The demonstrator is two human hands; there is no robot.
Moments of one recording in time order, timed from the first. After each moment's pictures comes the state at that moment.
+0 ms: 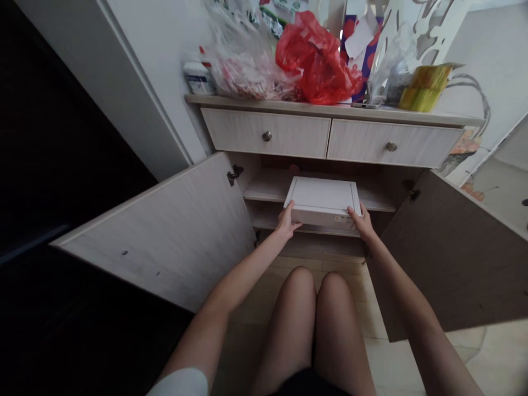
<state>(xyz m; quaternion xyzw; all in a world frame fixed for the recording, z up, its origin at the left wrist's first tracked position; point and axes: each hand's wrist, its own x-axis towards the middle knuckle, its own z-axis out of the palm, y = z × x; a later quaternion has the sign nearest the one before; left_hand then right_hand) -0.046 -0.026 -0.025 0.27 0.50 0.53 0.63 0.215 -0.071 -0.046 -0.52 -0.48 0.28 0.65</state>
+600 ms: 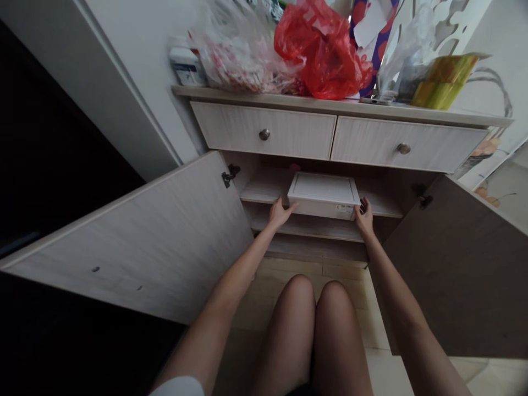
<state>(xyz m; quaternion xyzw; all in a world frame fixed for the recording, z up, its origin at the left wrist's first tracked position) -0.074 0.042 -0.036 0.44 0.53 0.56 0.46 0.232 -0.003 -0.078 -0.57 -0.43 0.21 0.67</state>
